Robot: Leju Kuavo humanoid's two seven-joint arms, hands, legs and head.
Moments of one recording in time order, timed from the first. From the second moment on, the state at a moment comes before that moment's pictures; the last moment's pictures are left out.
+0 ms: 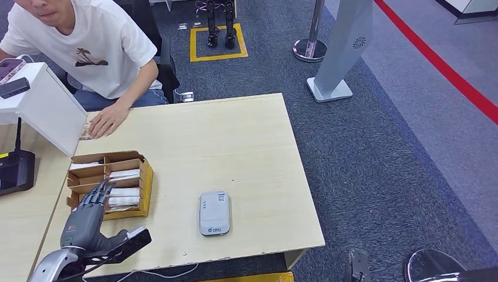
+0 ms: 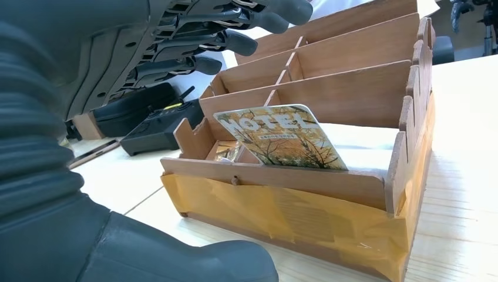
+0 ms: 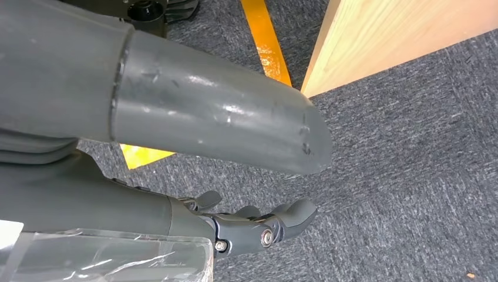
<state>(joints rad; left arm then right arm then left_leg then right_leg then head) 0.08 0.34 -0.19 -1.66 -1.03 -0.07 0.14 -0.15 0.13 -0.69 -0.36 0.47 -0.13 -0.35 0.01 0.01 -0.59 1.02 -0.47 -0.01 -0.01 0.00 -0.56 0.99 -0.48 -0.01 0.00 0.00</state>
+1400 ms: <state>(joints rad) 0.08 0.36 -0.18 -1.66 -1.06 -0.06 0.16 -0.15 0.13 -0.69 -0.36 0.47 -0.13 -0.35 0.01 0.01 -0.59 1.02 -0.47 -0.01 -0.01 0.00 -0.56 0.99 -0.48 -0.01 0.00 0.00</state>
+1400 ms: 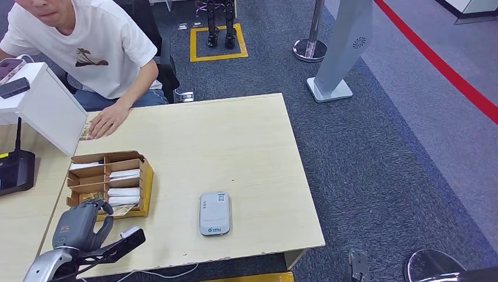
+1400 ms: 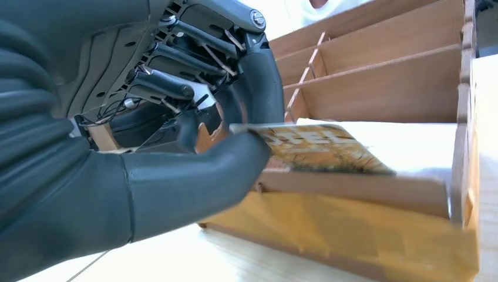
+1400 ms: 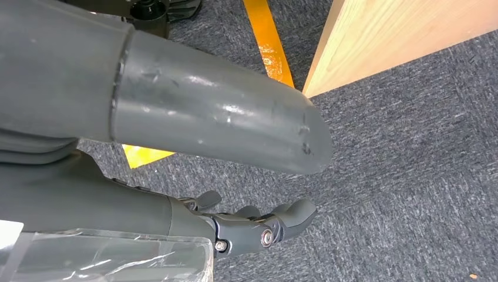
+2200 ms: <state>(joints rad) 0.09 0.36 -0.16 -1.71 -1.09 0.03 0.14 -0.14 0.13 -0.69 -0.36 0.47 -0.12 -0.35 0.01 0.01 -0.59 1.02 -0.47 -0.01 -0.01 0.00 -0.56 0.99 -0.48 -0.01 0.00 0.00</state>
